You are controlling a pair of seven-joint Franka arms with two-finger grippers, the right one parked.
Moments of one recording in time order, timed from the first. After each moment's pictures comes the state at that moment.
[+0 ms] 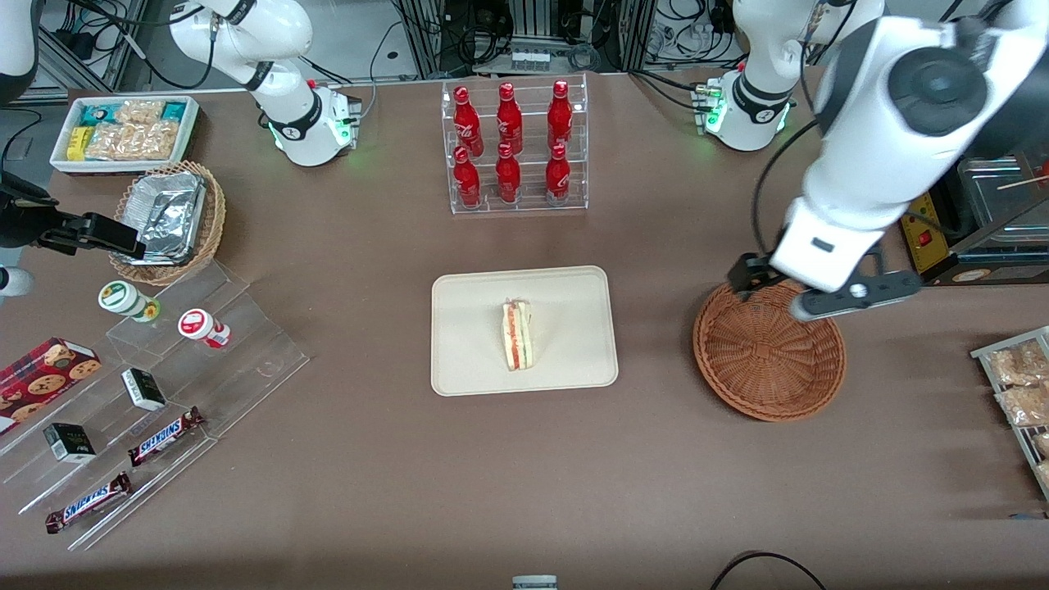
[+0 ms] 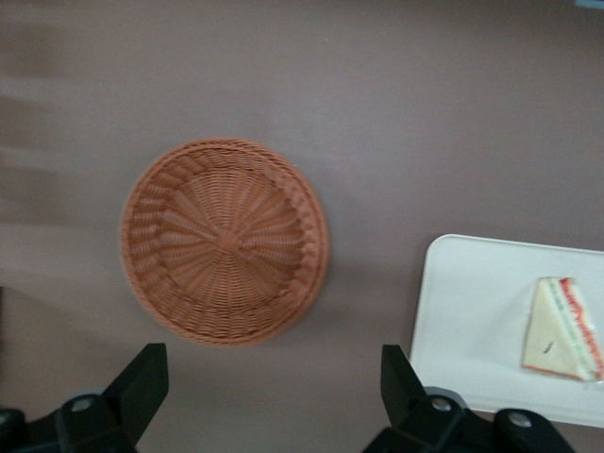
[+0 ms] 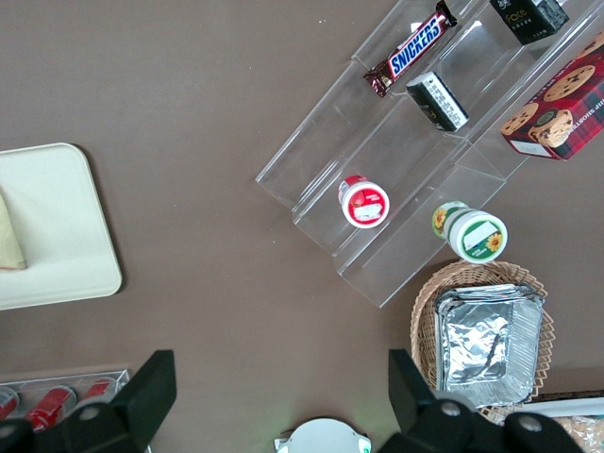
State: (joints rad) arm -0.21 0.12 -0.10 -1.55 0.08 1.69 -0.47
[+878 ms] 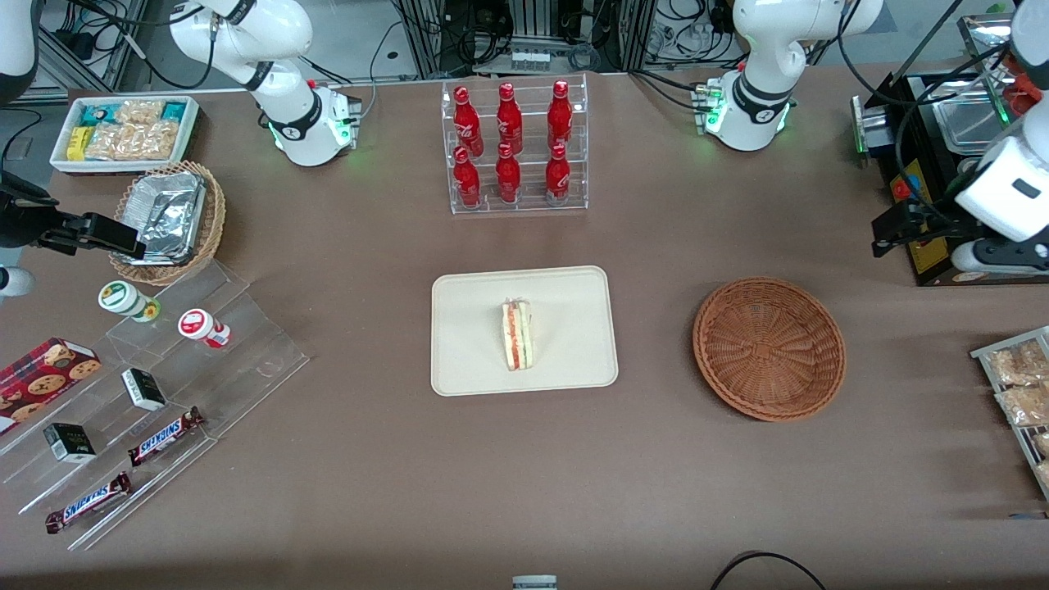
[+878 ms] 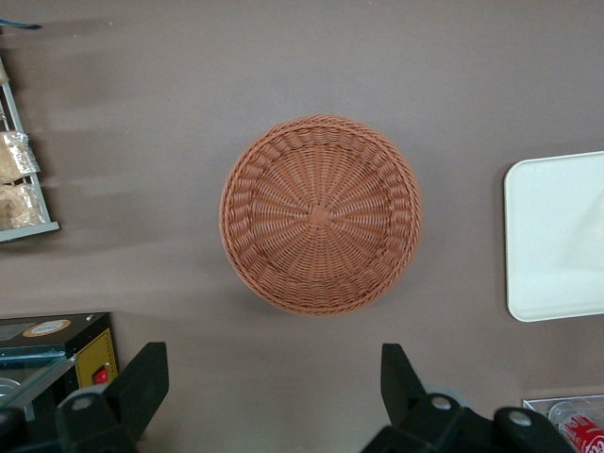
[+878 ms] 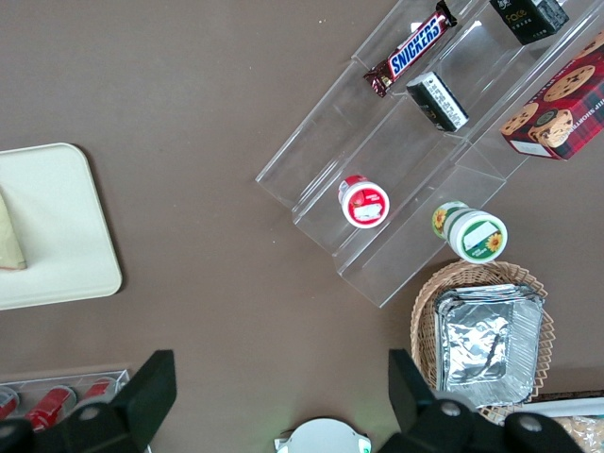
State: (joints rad) arm -0.02 0.00 -0.02 -1.62 0.00 1.61 0.03
